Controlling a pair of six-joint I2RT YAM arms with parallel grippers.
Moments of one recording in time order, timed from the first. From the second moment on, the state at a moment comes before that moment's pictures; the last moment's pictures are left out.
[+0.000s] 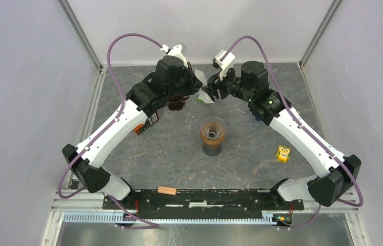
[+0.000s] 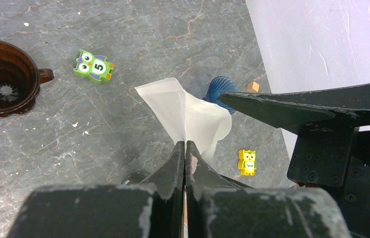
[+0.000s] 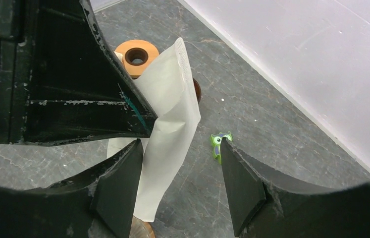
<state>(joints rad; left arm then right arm) -0.74 1.51 1.69 -0.60 -0.15 -0.67 0.60 1.36 1.39 -0.26 -0.24 -0.17</state>
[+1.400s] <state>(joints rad) -0.82 1.55 1.66 -0.51 -0.24 -0.46 0.63 1.33 1.34 -0.27 0.01 -0.14</state>
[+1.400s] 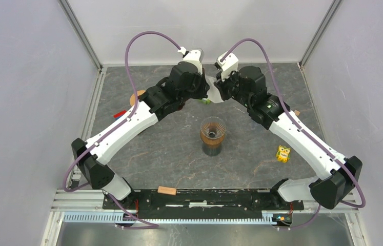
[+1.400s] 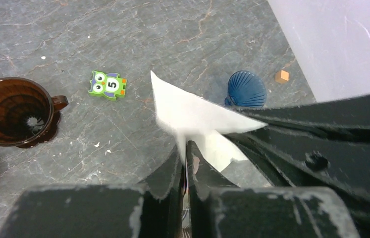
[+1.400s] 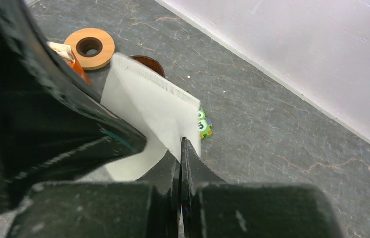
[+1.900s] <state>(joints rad) -0.83 1.62 1.69 -0.49 -0.27 -0.46 0.64 1.34 1.34 -0.27 0.12 -0.08</state>
